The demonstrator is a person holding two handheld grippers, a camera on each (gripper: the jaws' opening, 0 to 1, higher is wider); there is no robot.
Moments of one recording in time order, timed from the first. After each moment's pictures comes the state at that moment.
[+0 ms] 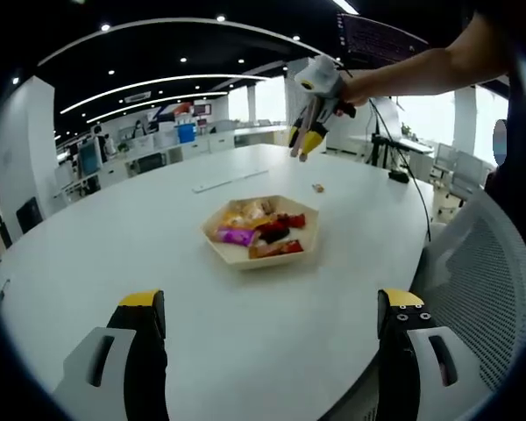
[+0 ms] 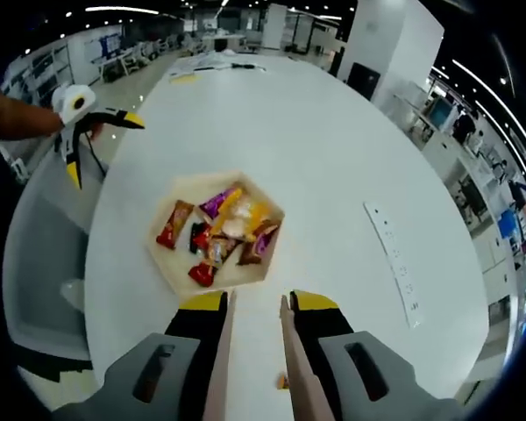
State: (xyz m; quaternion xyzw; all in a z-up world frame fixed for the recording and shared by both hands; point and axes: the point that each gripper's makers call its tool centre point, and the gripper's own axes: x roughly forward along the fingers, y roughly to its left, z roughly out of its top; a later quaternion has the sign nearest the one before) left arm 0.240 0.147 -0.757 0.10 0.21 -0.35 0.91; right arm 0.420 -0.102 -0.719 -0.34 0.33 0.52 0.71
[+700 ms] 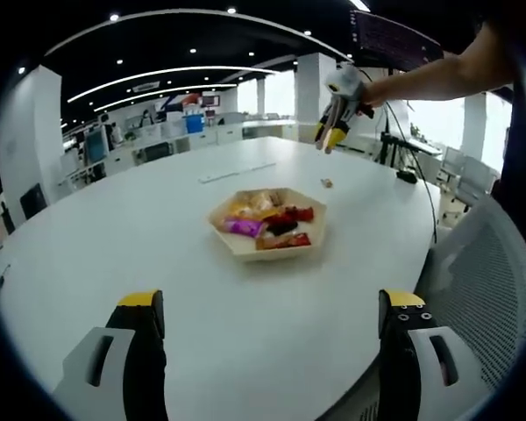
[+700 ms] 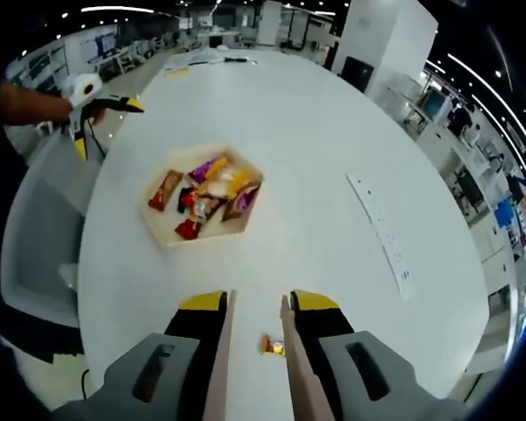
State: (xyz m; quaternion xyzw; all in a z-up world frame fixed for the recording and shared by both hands) left arm 0.246 0.158 -0.763 0.07 0.23 -0.33 0.91; right arm 0.428 -0.168 -0.728 -0.34 0.34 0.51 0.71
